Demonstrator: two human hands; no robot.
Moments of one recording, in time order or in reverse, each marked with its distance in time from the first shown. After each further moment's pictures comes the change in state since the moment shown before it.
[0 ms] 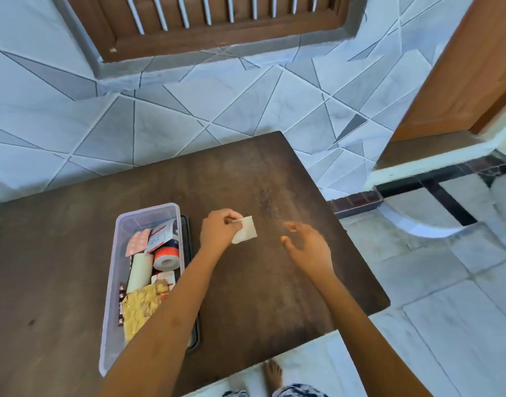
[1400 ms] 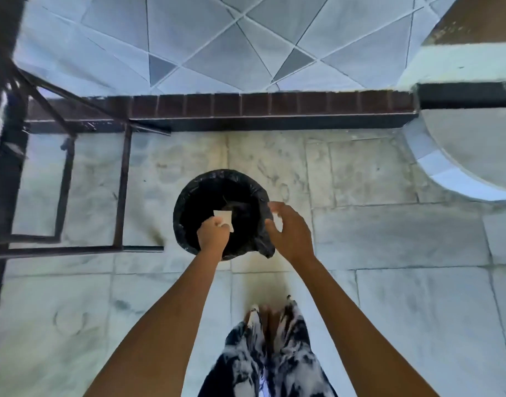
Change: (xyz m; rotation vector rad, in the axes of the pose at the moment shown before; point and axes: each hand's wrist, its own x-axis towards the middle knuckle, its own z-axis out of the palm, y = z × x) left_hand 0.009 -0.137 0.580 -0.040 0.088 -0.810; right_hand 0.131 0.534 0.051 0.051 -0.444 0.008
